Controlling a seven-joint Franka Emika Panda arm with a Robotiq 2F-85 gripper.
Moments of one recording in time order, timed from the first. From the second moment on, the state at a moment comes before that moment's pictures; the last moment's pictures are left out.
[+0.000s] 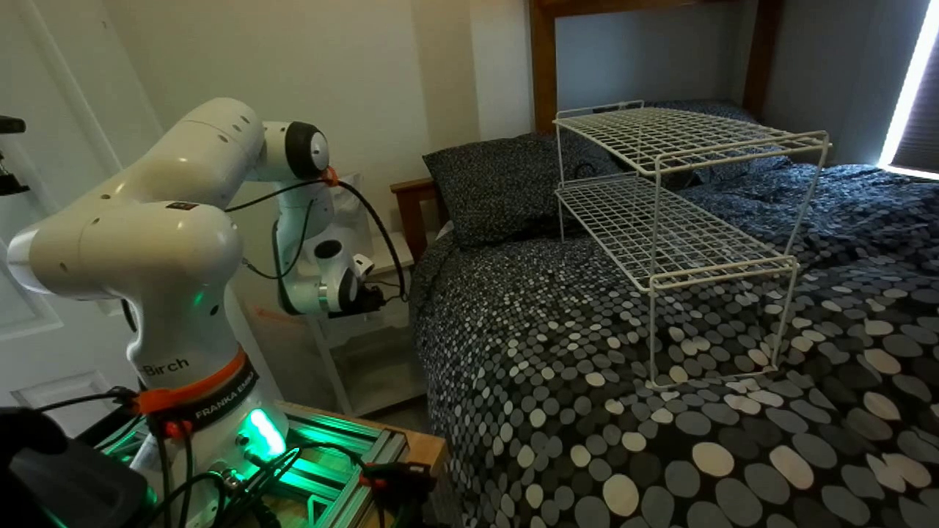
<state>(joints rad) 0.26 1.13 0.10 -1.92 -0.12 3.60 -0.14</state>
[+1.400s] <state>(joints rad) 0.74 0.12 -0.62 -2.54 0.36 3.26 -0.10</state>
